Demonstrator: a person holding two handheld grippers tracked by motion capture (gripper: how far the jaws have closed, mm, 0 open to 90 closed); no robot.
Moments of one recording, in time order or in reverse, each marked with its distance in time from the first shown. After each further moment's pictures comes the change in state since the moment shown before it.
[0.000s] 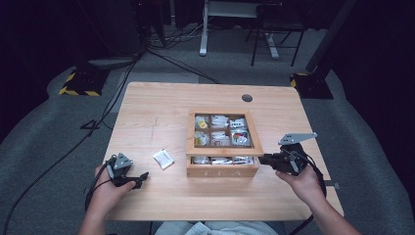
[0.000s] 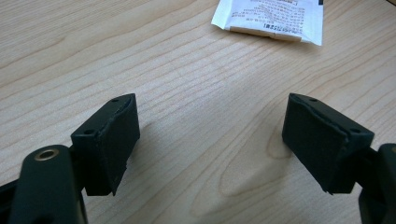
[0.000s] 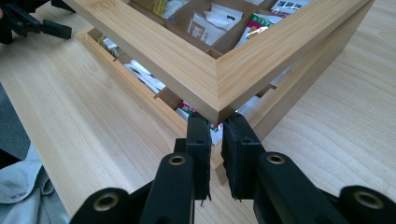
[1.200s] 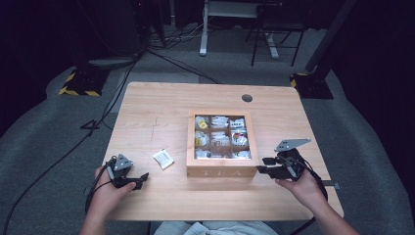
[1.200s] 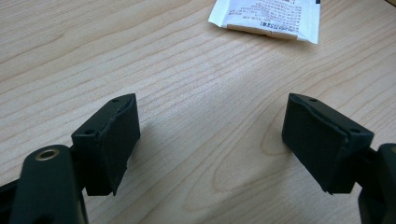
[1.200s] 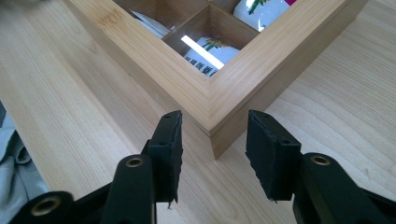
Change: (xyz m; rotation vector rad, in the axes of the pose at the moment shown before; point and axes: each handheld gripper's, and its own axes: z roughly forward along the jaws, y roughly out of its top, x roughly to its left) left arm -0.003 -0.002 -0.001 -0.004 0.008 -0.005; right arm -0.001 -0.016 0.012 0.084 -0.018 -0.044
